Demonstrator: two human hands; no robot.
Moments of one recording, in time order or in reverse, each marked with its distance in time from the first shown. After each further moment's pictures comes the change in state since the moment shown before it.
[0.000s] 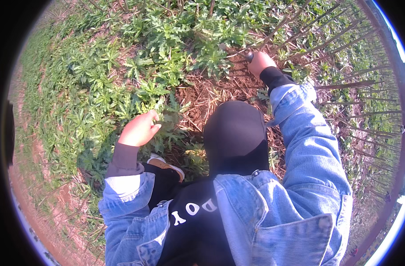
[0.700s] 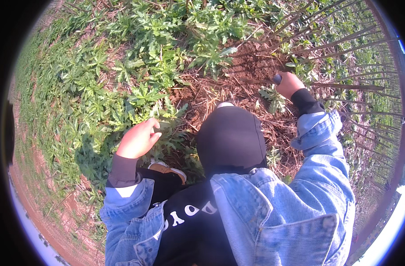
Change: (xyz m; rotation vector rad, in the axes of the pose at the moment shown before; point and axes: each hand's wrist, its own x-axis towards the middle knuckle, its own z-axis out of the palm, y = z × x) left_hand 0.040 -0.008 0.000 -0.059 -0.080 0.092; right_hand -0.040 0.078 -0.009 0.021 -0.208 0.027
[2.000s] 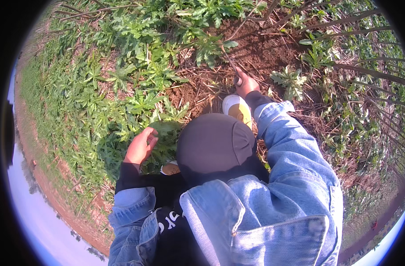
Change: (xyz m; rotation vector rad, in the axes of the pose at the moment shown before) left_hand 0.041 -0.046 0.043 -0.097 -0.048 -0.065; right_hand 0.080 -0.032 0.257 0.549 0.176 0.076
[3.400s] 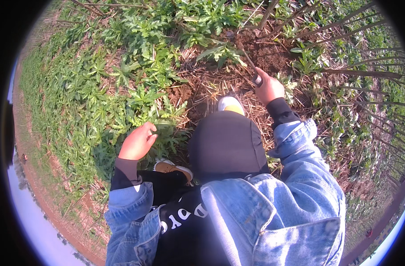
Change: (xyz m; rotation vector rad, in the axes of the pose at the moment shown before) left_hand -0.031 0.053 -0.016 0.155 0.047 -0.032; right_hand -0.052 -0.045 -0.141 -0.288 0.205 -0.136
